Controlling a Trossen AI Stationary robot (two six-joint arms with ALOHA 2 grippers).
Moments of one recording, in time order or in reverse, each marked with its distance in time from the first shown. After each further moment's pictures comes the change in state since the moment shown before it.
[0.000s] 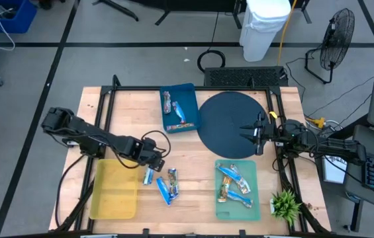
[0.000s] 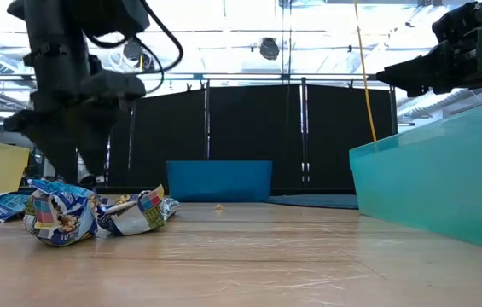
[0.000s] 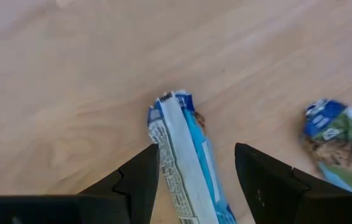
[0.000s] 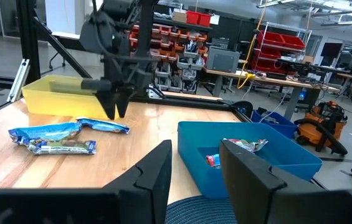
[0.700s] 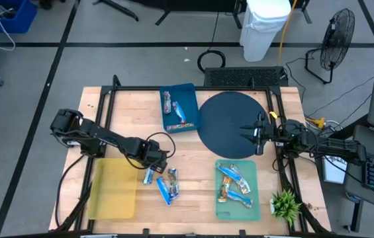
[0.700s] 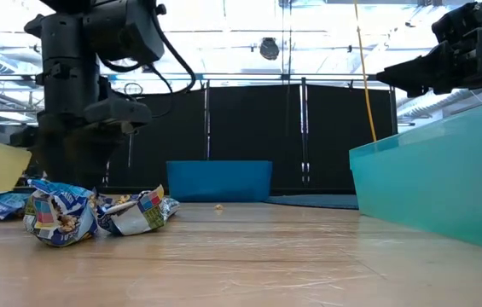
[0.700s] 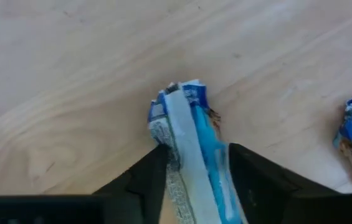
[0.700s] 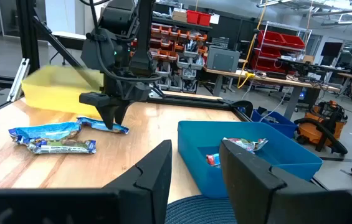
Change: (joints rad) left arm 0.029 0.149 0.001 0.055 0.089 0.053; right arm 0.000 0.000 0.000 -0.003 0.000 0.000
